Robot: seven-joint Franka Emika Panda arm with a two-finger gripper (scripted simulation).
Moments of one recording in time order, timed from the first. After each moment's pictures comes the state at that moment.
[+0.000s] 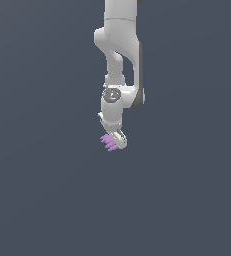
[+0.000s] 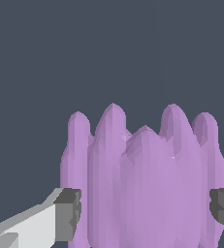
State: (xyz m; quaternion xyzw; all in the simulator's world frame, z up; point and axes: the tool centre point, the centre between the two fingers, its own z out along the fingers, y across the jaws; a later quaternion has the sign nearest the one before) arm -0.086 -0.011 0.028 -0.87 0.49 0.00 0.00
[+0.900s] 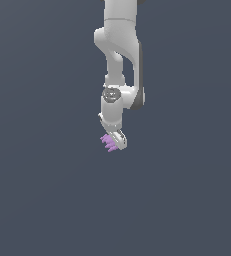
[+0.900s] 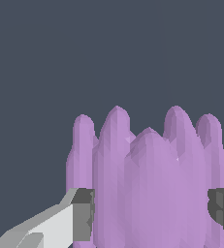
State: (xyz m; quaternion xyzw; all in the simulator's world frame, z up) arm -0.081 -0.011 0.029 -0.87 0.49 -0.01 0.01
